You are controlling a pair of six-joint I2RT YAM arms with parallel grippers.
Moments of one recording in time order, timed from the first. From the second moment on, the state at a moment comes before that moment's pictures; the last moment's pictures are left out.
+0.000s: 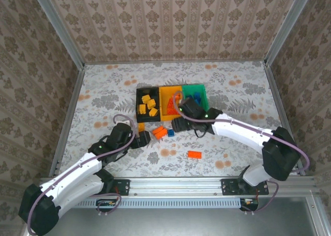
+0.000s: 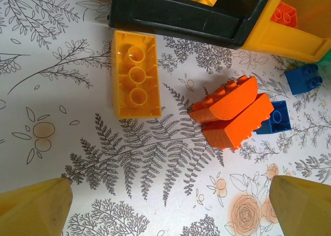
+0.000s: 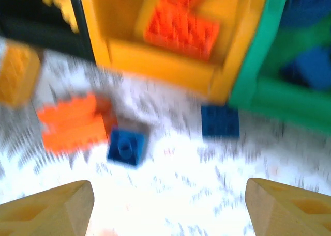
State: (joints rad) left arm -0.67 0.79 0.39 -0.40 -0.02 -0.74; right arm 0.76 1.46 0.99 -0.55 0.09 0.45
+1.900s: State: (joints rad) left arm -0.65 0.79 0.35 -0.38 0.00 -0.75; right arm 1.04 1.53 0.82 -0.65 0.13 0.54
